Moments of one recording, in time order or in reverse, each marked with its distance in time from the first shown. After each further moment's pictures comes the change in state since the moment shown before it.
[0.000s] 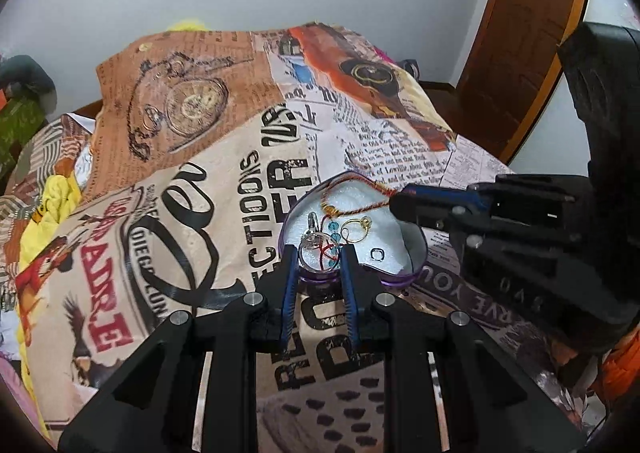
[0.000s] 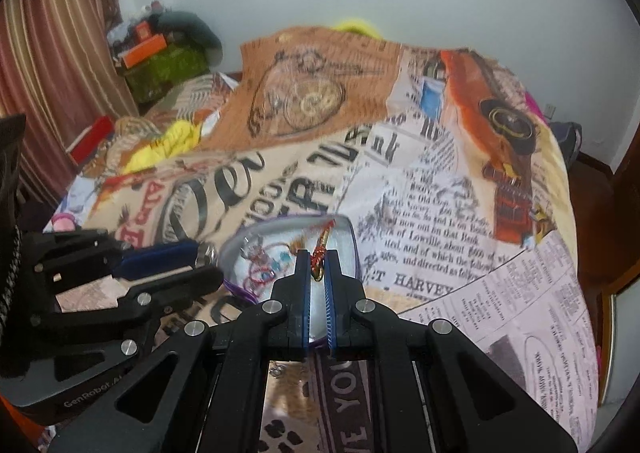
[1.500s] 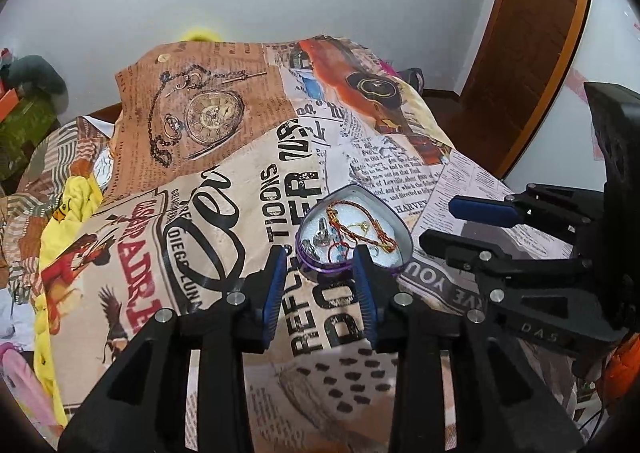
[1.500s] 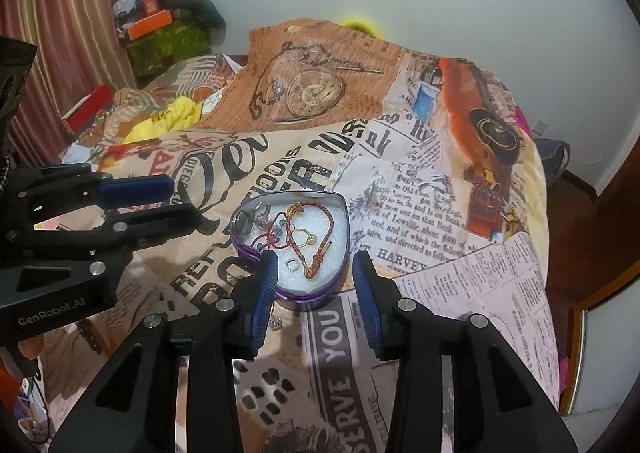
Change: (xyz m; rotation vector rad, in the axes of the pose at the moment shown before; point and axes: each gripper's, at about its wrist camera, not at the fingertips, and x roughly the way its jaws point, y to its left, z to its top) left arm -0.054 0.003 0.001 -0.016 -0.024 0.023; right arm -0.041 0.017 -0.006 -0.089 0.021 -0.078
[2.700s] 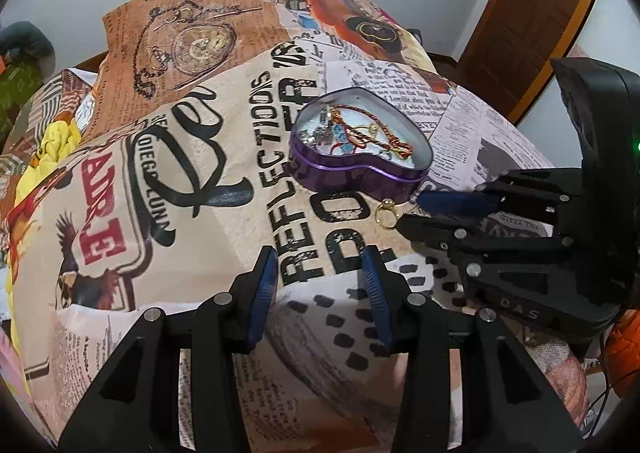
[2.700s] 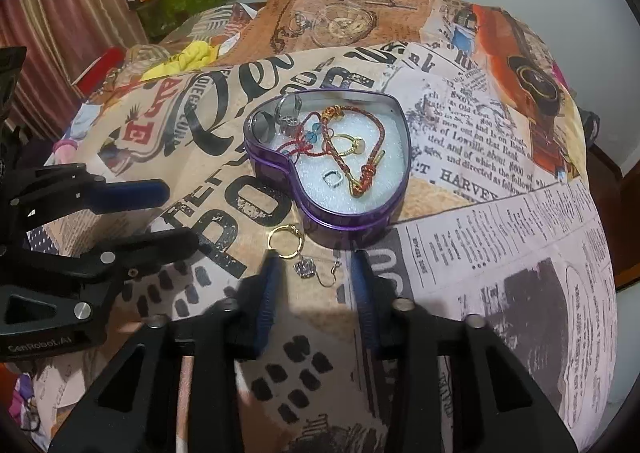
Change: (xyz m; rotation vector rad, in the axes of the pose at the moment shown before) left arm 0.040 0.006 -0.052 -0.026 0.148 -0.051; right arm 0.053 0.014 -0.039 -0.021 0.157 0.095
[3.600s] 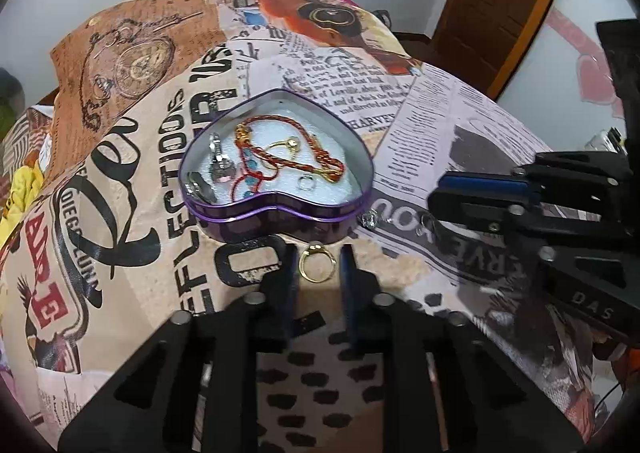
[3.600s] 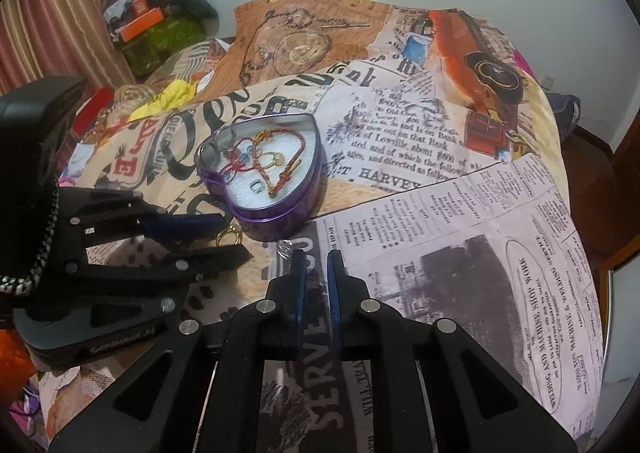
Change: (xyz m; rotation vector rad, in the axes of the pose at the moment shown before) left arm 0.042 -0.045 0.024 0.119 0.036 -0.028; right arm -0.034 -0.045 -0.015 0.114 -0.099 -0.005
